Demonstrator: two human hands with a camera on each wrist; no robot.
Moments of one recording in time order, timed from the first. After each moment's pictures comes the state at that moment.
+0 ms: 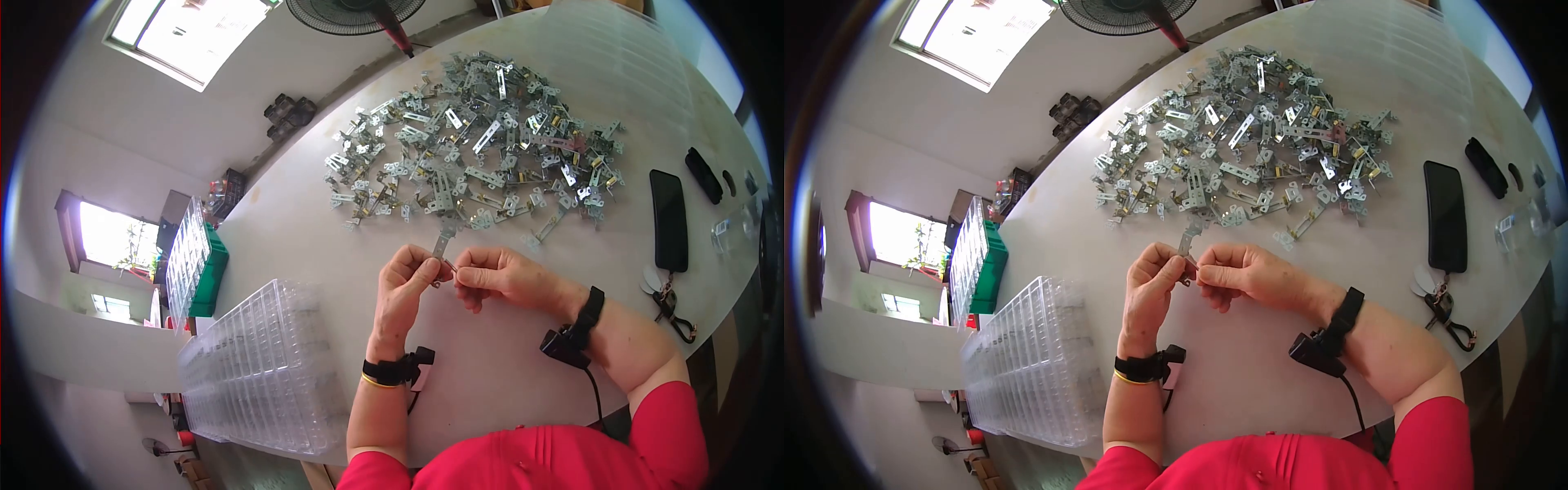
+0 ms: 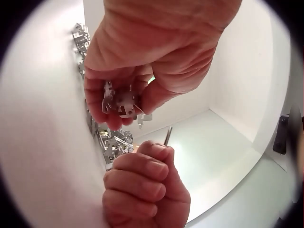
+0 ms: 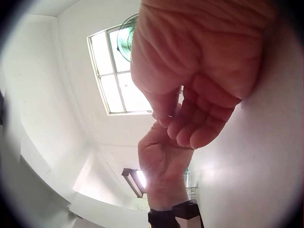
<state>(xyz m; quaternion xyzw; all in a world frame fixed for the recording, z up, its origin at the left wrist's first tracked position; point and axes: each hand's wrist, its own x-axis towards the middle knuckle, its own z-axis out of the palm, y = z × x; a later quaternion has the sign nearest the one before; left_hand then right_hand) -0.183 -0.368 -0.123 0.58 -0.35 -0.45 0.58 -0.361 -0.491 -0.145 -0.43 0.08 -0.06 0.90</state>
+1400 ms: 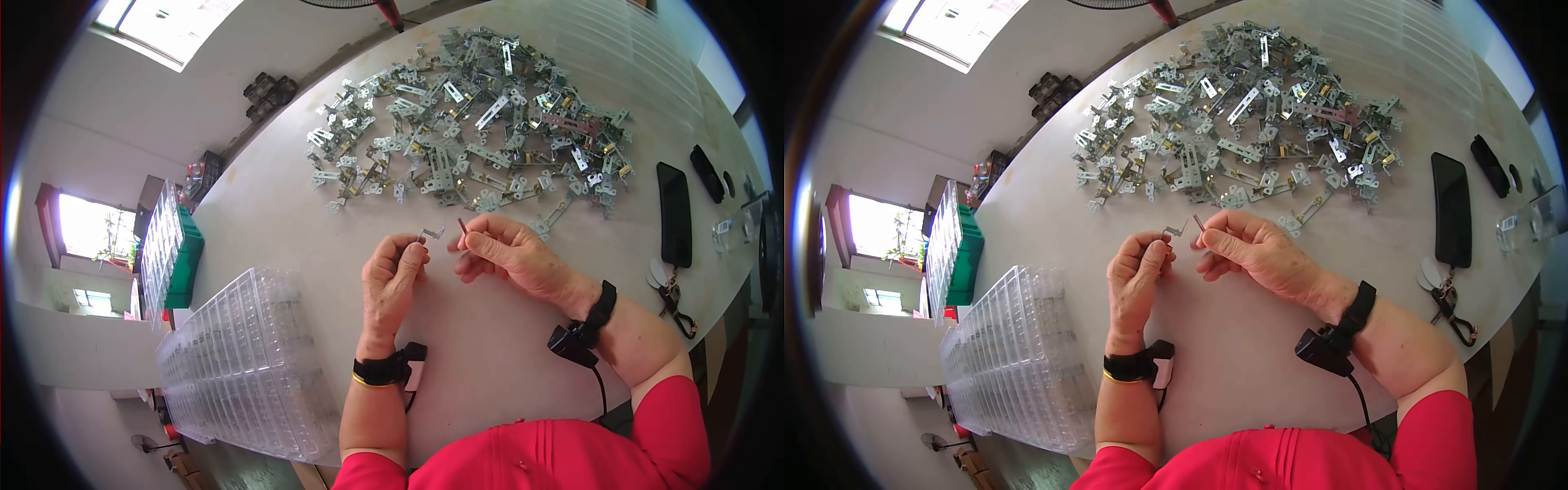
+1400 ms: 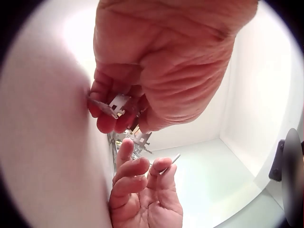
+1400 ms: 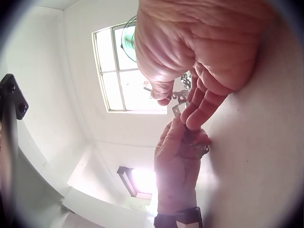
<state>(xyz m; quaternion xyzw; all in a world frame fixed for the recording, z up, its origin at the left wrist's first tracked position) -0.179 -0.360 -0.133 0.67 -0.34 -0.35 0.57 -0.352 -0.485 -0.144 -0.42 0.16 -0.20 0.87</state>
